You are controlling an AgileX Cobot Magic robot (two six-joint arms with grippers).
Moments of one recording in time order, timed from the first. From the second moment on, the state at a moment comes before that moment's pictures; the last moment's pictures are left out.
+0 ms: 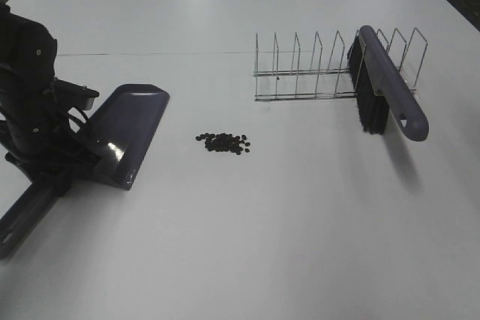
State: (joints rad) left arm -0.28 2.09 -1.23 0.14 0.87 -0.06; right arm 0.06 0.88 -0.91 -0.05 1.07 0.07
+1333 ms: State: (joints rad) left arm -0.46 2.10 -1.37 0.28 1.06 -0.12; right arm 0.06 1.64 -1.49 0.14 1.22 -0.06
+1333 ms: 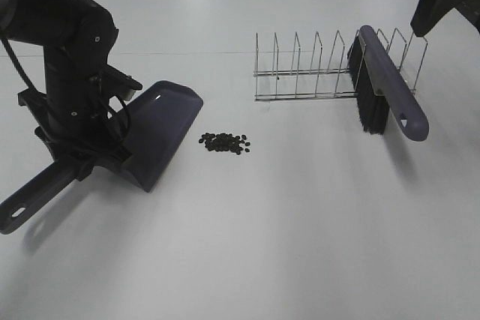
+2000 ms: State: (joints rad) left arm -0.43 2.10 -1.37 0.15 0.96 -0.08; right arm 0.06 2.00 -1.79 0.14 1.22 -0.06
